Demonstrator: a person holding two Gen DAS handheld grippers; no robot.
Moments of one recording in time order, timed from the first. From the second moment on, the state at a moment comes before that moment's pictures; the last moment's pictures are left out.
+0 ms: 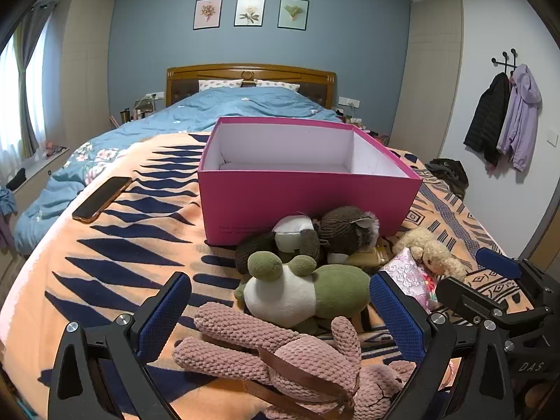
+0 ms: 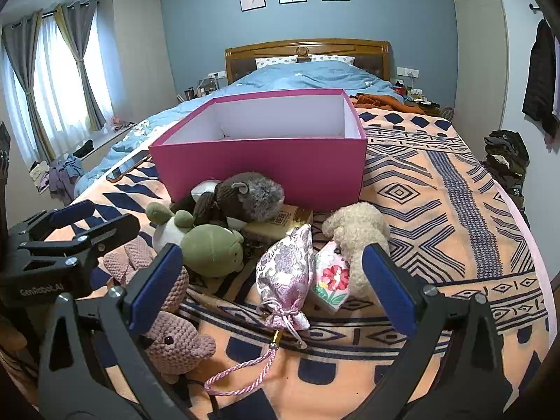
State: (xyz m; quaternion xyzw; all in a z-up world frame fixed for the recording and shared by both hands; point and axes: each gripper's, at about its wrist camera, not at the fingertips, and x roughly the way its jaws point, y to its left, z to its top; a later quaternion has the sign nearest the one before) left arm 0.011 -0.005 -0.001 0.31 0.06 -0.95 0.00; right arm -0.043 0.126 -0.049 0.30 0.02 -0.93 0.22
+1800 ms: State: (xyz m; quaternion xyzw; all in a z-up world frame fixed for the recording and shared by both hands) left arm 0.019 -0.044 -0.020 0.33 0.08 -0.94 0.02; right arm -0.020 0.121 -0.069 0.33 0.03 -0.90 0.30
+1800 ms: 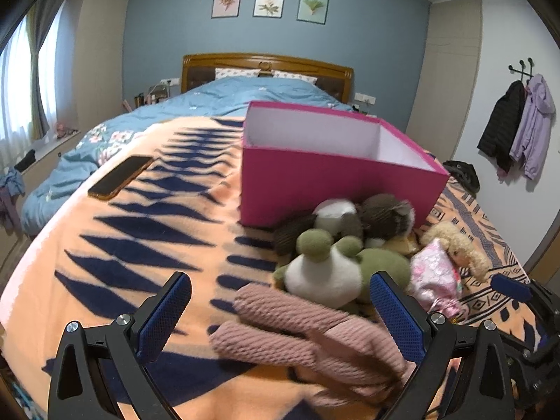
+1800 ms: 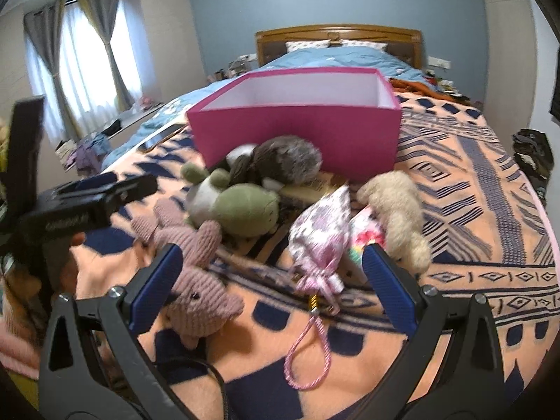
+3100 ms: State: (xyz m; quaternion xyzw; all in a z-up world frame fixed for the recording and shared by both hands) left arm 0.014 -0.005 -0.063 0.40 -0.01 -0.90 -0.18; right arm -0.045 0.120 -0.081 0.40 -0.06 -0.81 0.43
